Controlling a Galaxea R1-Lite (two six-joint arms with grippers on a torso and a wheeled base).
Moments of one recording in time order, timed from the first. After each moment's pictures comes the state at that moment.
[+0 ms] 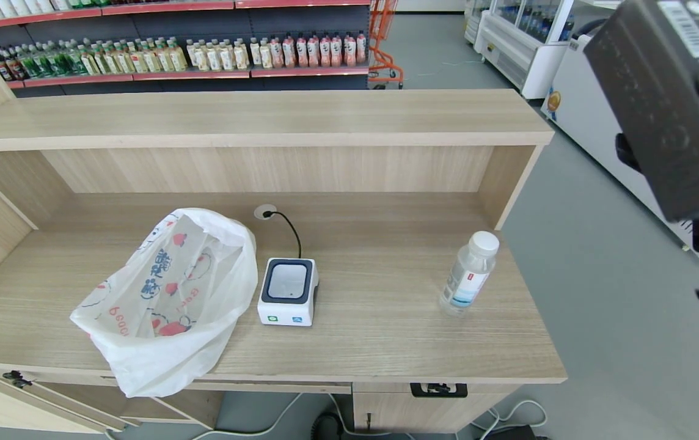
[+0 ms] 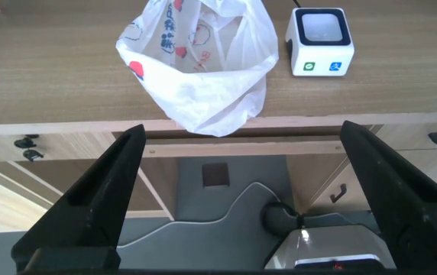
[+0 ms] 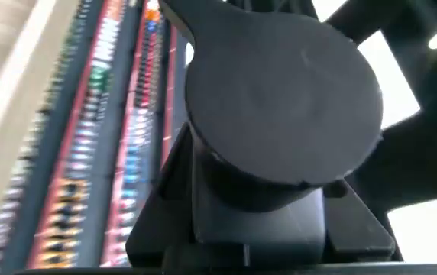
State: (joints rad) left arm -0.01 0.00 0.00 0.04 -0.04 0.03; right arm 0.48 1.17 -0.72 -0.88 0.86 -2.07
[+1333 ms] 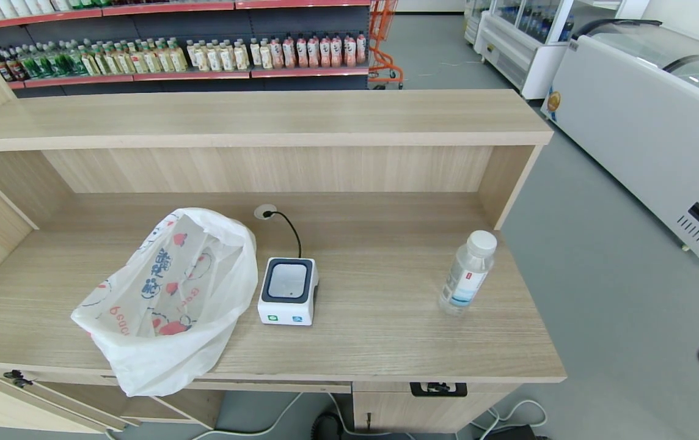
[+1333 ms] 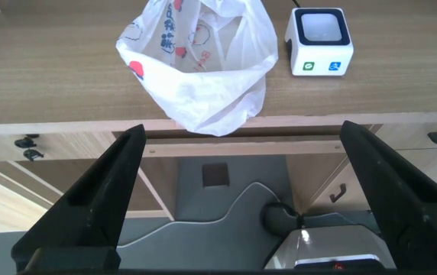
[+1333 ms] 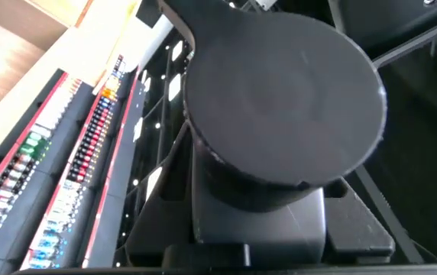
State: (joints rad) left arm -0.01 0.00 0.00 0.04 -0.04 0.03; right arm 0.68 0.95 -0.48 -0.64 0.96 -2.53
